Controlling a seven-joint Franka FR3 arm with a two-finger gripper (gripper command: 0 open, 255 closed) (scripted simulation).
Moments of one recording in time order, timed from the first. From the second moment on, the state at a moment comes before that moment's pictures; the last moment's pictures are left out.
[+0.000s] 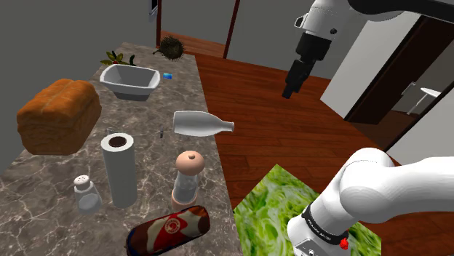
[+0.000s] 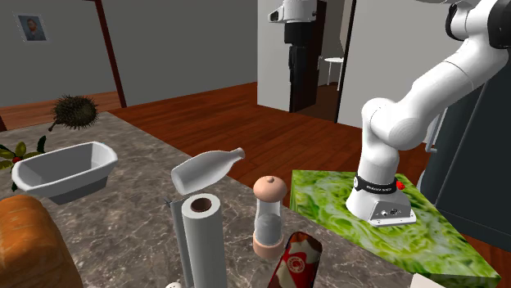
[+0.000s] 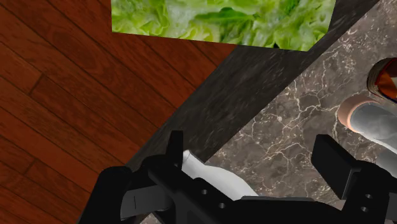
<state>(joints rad) -0.02 -0.82 -0.03 -2.36 -0.01 1.52 -0.11</state>
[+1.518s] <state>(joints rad) 0.10 -0.31 0.36 -2.16 0.13 1.82 0.29</state>
